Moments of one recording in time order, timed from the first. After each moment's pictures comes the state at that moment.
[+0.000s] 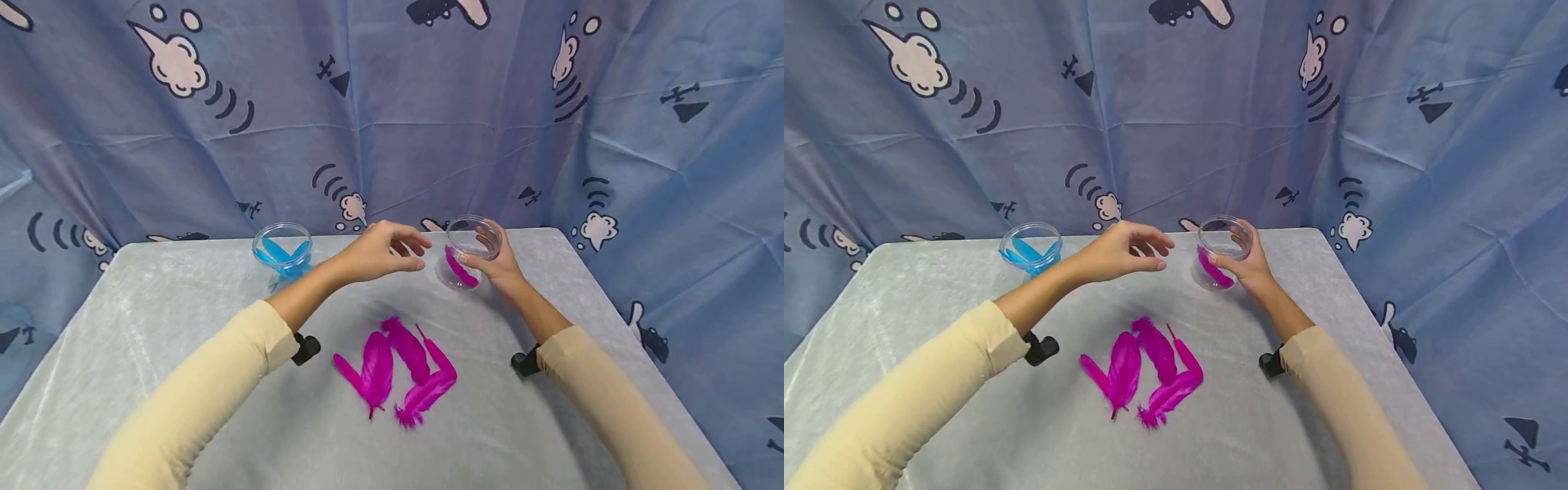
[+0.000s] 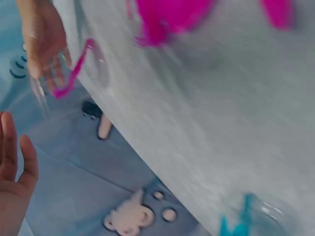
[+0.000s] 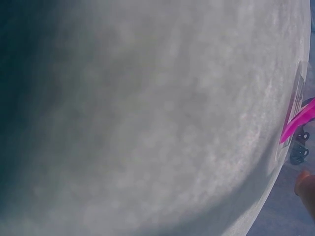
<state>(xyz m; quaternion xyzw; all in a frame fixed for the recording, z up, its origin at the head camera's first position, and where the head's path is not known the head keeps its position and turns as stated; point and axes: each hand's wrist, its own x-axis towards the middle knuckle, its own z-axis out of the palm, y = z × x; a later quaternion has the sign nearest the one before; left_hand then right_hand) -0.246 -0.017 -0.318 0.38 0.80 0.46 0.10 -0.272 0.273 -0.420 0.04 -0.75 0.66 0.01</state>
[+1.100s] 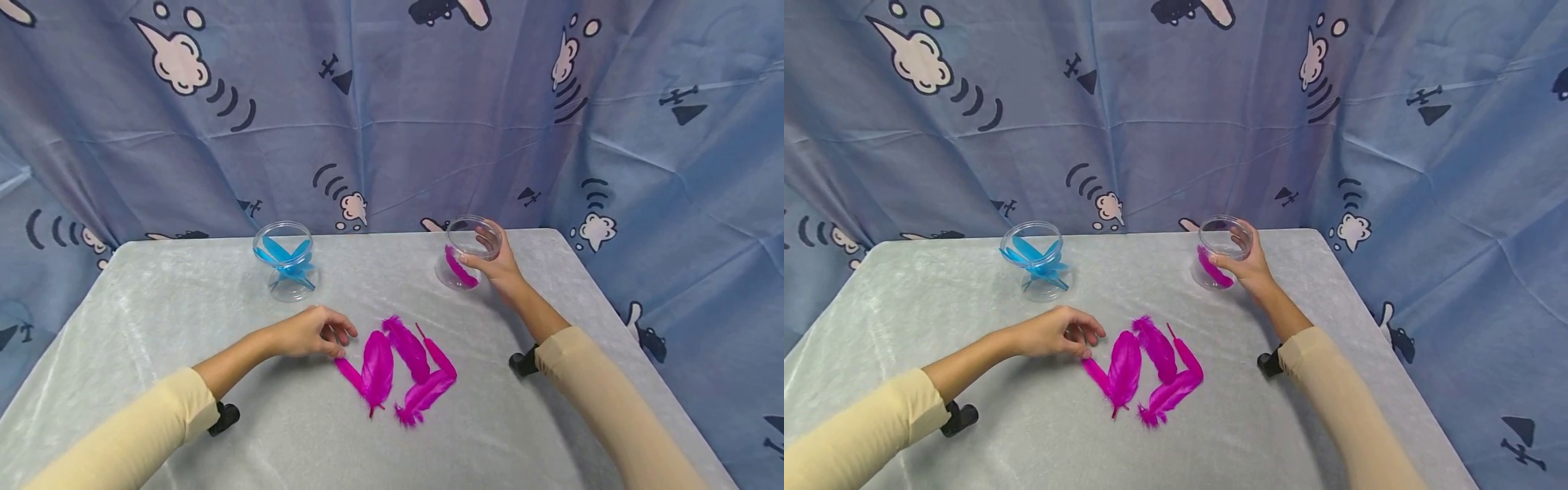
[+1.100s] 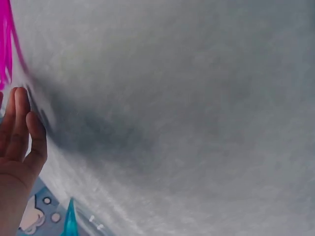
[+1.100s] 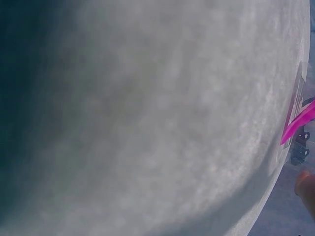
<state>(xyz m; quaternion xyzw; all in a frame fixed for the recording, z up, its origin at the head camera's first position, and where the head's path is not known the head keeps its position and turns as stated) -0.191 -0.119 -0.414 0.34 0.80 0.42 0.28 -0.271 0.274 -0.420 0.04 -0.75 0.66 0.02</state>
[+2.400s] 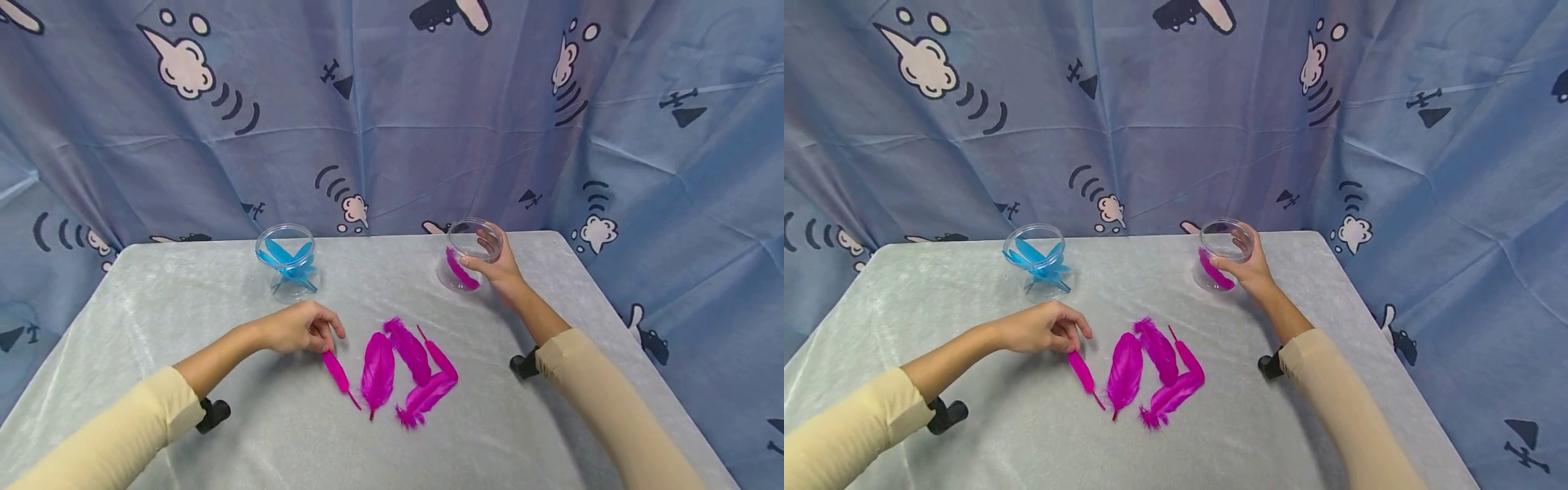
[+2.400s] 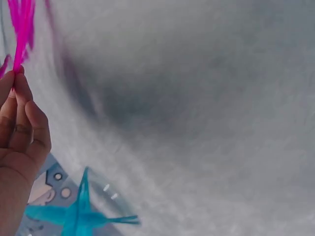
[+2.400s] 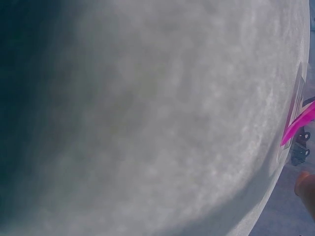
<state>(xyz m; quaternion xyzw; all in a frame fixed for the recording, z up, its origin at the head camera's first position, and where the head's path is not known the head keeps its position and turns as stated) -0.190 -0.137 -0.391 0.34 0.79 0.42 0.30 -0.272 0.273 -0.422 0.03 -0.75 0.66 0.01</state>
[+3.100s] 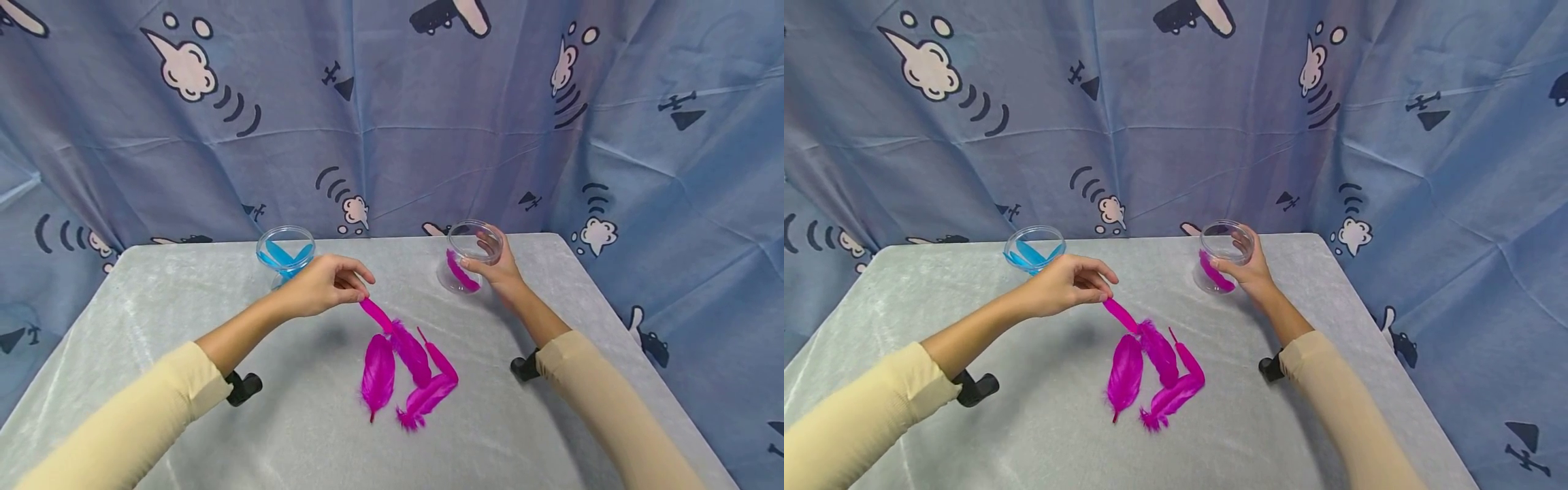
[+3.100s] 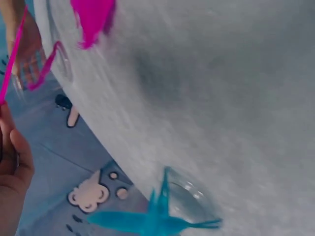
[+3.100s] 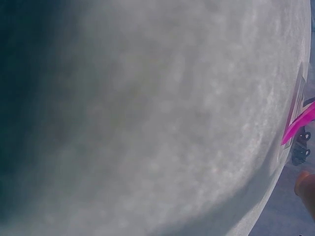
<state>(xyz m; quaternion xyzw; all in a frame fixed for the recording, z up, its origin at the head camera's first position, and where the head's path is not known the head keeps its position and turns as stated) -0.208 -0.093 -0.340 0.32 0.81 0.47 0.13 -0.269 0.274 -0.421 0.03 -0.75 0.66 0.01</state>
